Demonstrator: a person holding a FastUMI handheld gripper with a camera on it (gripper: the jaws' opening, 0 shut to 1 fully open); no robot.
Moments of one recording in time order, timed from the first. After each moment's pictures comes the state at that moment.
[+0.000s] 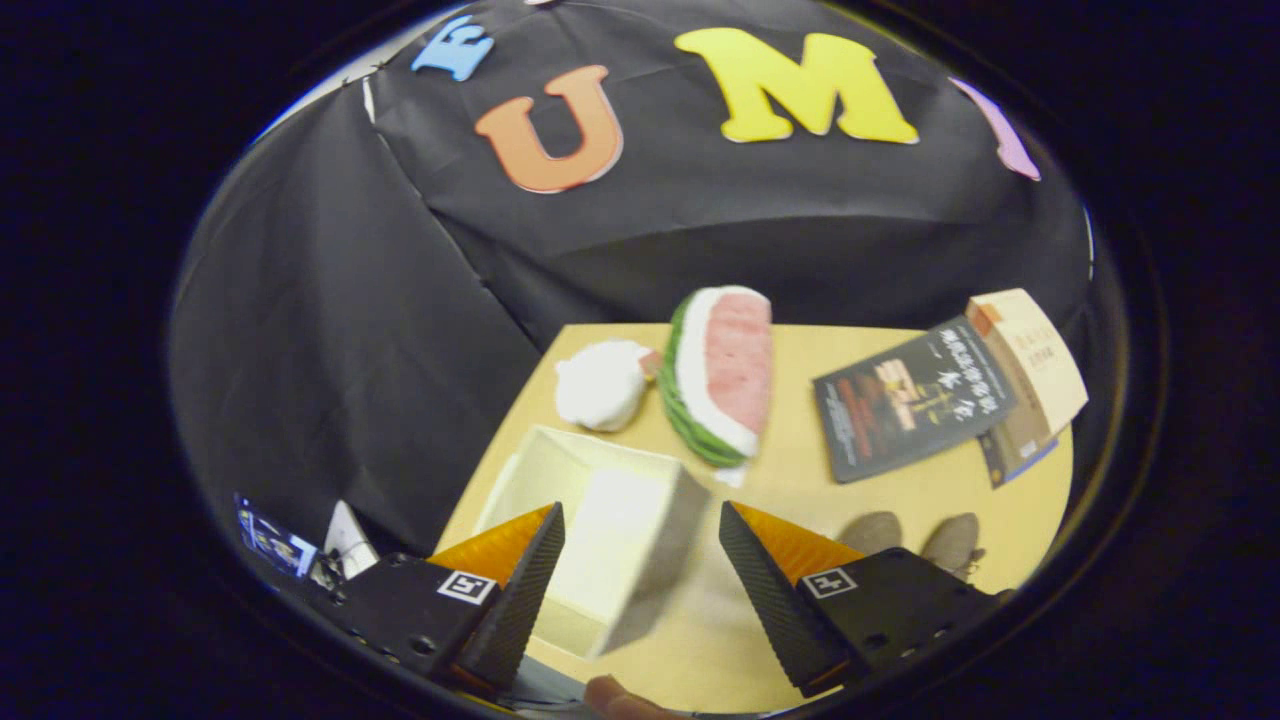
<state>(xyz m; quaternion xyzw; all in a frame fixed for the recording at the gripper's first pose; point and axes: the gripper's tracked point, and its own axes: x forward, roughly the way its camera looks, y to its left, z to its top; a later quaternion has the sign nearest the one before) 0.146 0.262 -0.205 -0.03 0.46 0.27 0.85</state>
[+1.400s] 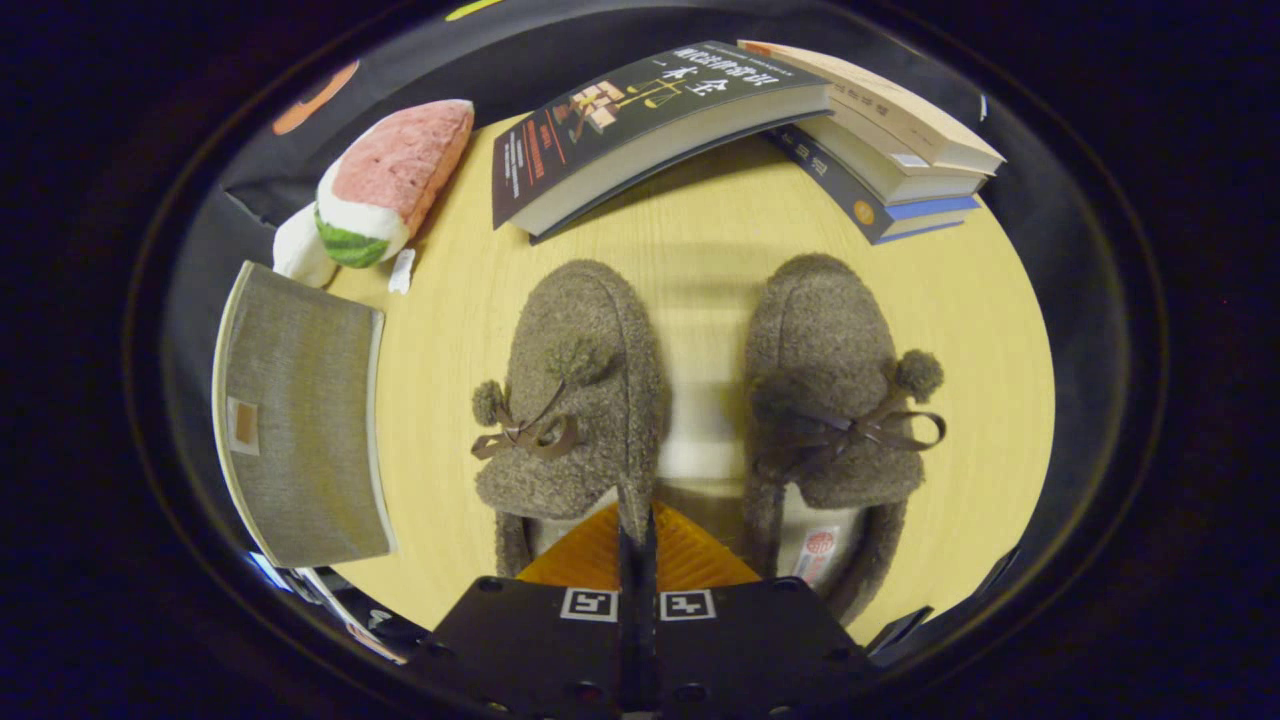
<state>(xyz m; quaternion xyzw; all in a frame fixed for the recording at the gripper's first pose) 0.128 0.060 -0.394 -0.03 0.63 0.07 0.77</state>
